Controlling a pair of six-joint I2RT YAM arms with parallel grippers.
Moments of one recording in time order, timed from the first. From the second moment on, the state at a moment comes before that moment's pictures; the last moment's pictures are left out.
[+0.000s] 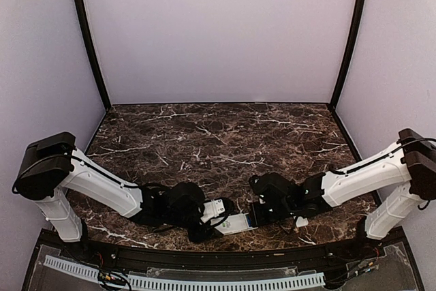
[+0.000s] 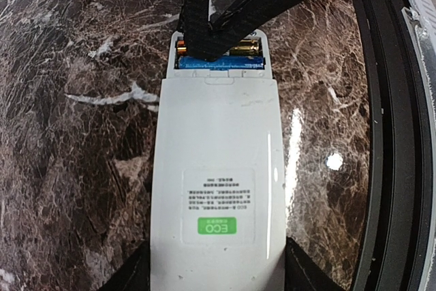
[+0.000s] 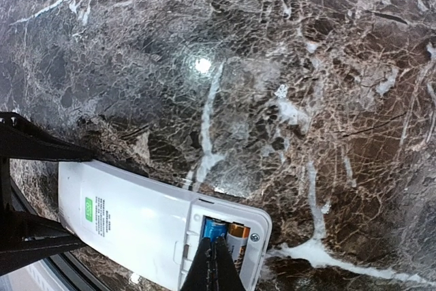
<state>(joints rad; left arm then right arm) -1.23 1.73 0.71 0.19 0.09 0.05 1.20 1.52 0.67 -0.15 0.07 0.86</state>
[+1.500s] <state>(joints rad) -1.25 1.69 0.74 0.06 0.06 0.08 0.83 1.33 0.71 -0.95 0.09 1.05</state>
